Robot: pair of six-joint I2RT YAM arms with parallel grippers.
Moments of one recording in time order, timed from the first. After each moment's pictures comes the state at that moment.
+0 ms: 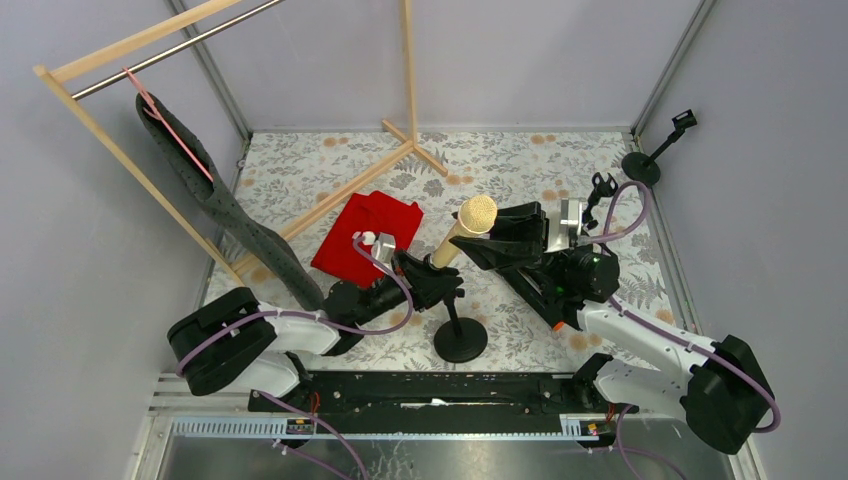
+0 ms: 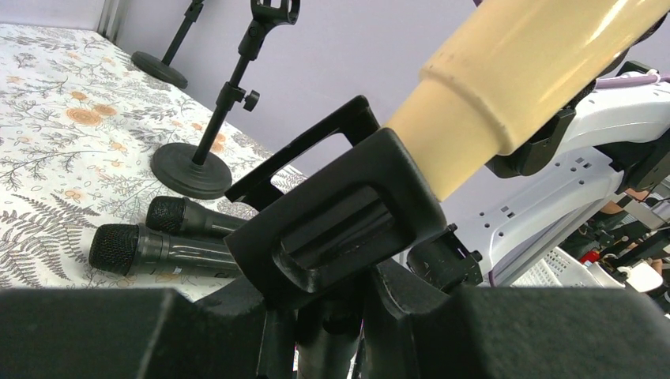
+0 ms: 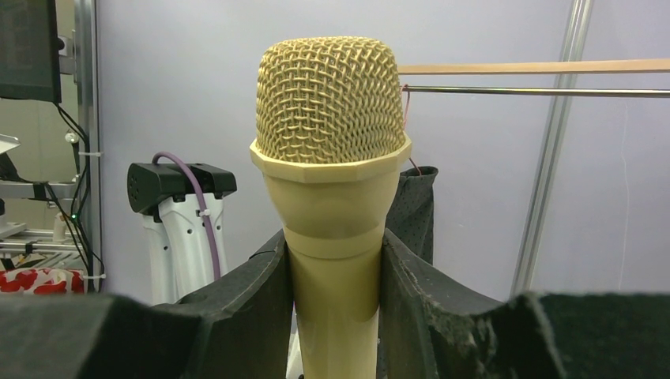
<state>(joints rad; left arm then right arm) -0.94 1.38 0.28 1.43 0.21 -0.66 0.72 1.07 0.60 1.34 -0.57 0.43</state>
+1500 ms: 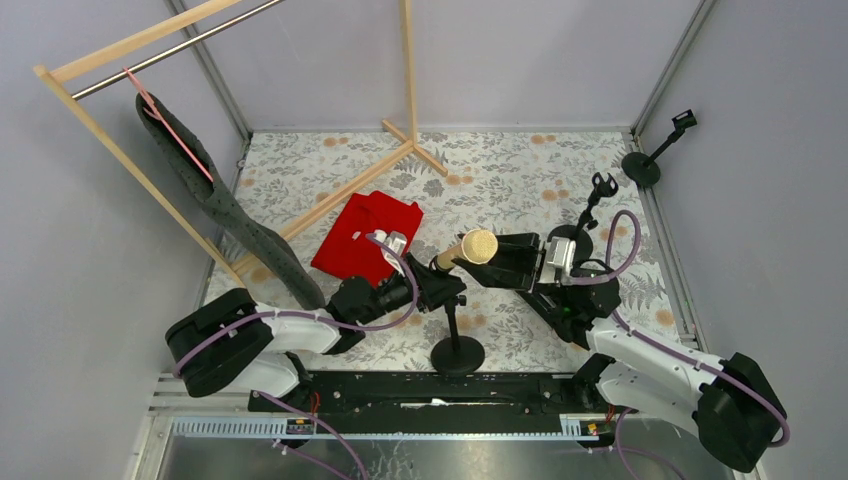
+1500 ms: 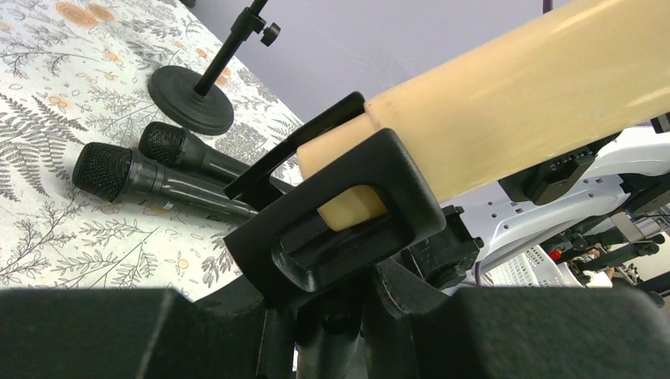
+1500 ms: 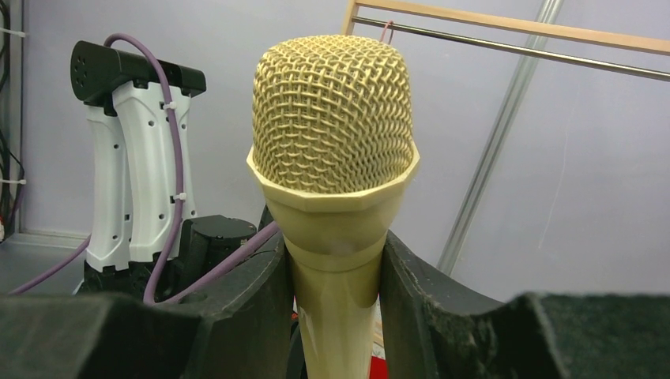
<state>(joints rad) -0.94 1.37 0.31 1.25 0.21 -0.78 0.73 0.98 0.44 1.21 -0.59 0.11</state>
